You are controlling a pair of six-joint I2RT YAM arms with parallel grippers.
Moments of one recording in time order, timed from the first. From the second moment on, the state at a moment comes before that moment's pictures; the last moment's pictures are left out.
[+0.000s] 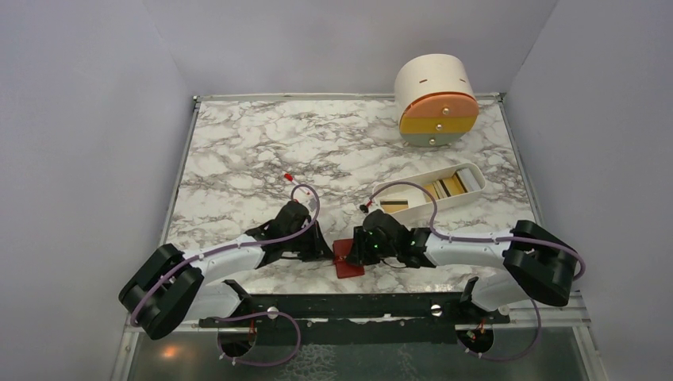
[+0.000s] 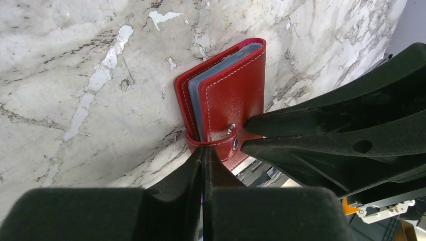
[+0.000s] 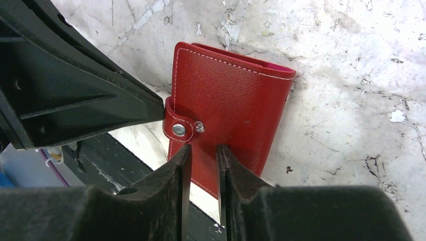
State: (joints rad) left arm -0.73 1.21 0.39 0.00 0.36 -0.94; right arm 1.05 1.42 0.60 0.01 -0.03 0.83
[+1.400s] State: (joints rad) left arm -0.73 1.24 0.40 0.03 0.38 -0.94; right arm 1.05 1.43 0.67 0.00 0.00 0.90
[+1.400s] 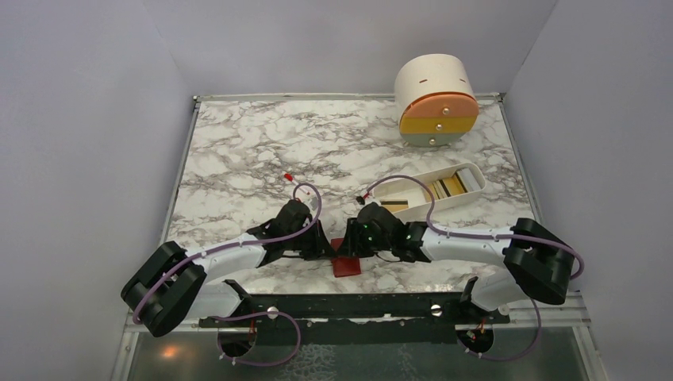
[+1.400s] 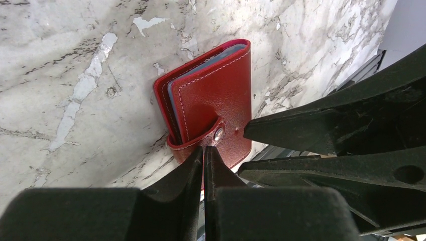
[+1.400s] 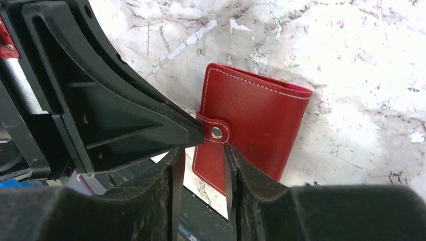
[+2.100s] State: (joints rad) left arm -0.73 1.26 0.40 0.03 0.39 -0.92; right arm 1.05 1.54 0.75 -0.06 -0.01 0.86
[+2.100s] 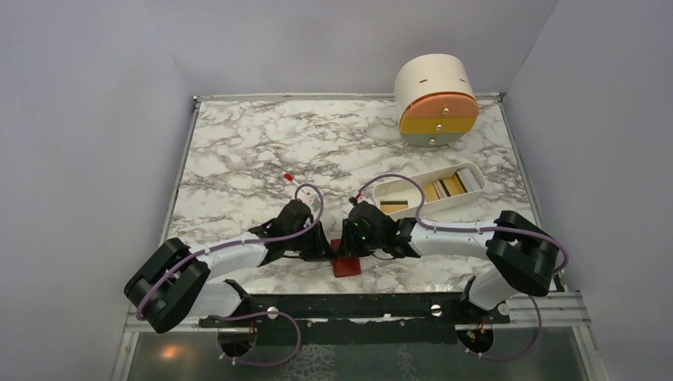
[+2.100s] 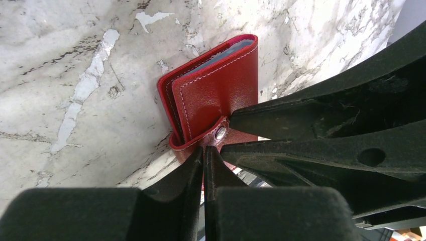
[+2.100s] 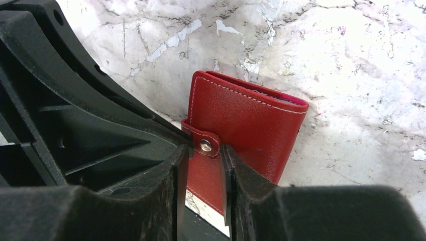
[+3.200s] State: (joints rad) left arm -0.73 1.16 0.49 -0.11 0.30 -0.90; right arm 1.05 1.47 0.71 -0.05 -0.01 0.85
